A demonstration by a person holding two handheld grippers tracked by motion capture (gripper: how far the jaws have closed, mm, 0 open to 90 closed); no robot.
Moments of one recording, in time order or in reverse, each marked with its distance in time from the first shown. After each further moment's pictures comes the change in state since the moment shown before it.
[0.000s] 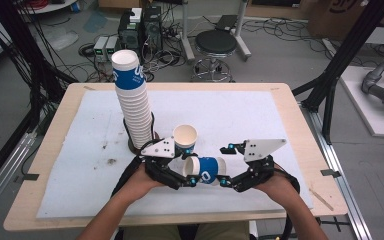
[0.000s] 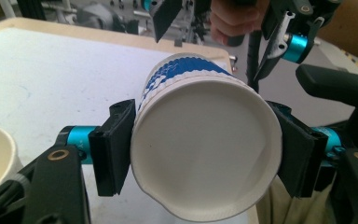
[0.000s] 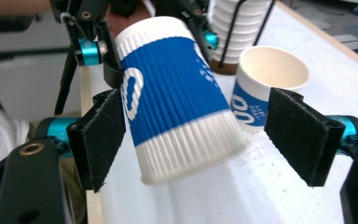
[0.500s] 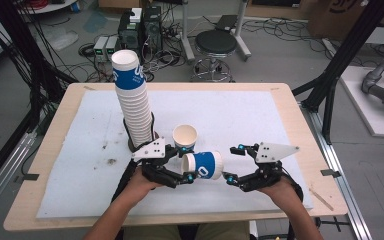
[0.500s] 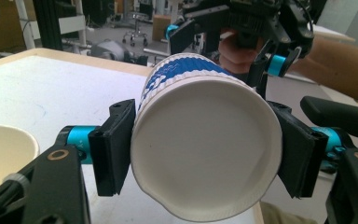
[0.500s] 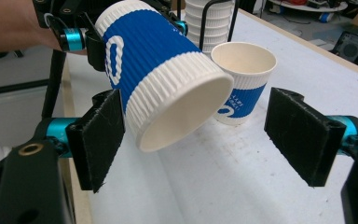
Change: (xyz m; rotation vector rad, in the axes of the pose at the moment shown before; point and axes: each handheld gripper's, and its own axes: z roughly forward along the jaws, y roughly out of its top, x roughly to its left) left arm 0.005 -0.018 -0.006 -0.158 0.020 -0.024; right arm -0.002 -0.029 -0.010 -0.098 -0.075 0.097
